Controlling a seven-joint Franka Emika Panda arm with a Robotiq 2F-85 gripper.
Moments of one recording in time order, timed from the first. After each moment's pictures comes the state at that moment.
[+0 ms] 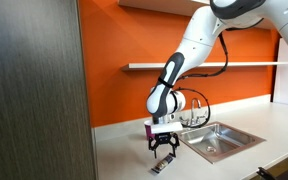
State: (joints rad) arm 0.26 0.48 0.05 -2.22 0.04 2.54 0.55
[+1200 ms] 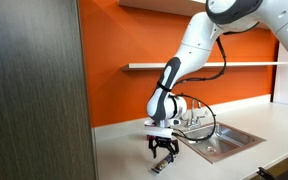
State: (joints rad) arm 0.28 0.53 0.03 -2.23 0.19 2.64 0.95
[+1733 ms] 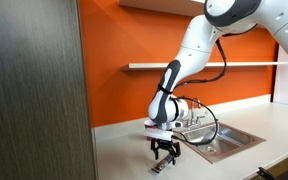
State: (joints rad) arm 0.28 0.54 0.02 -2.24 0.21 2.67 1.02
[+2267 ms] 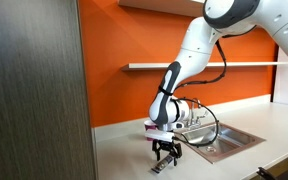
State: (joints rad) arm 0.28 0.56 0.01 -2.24 0.21 2.68 1.03
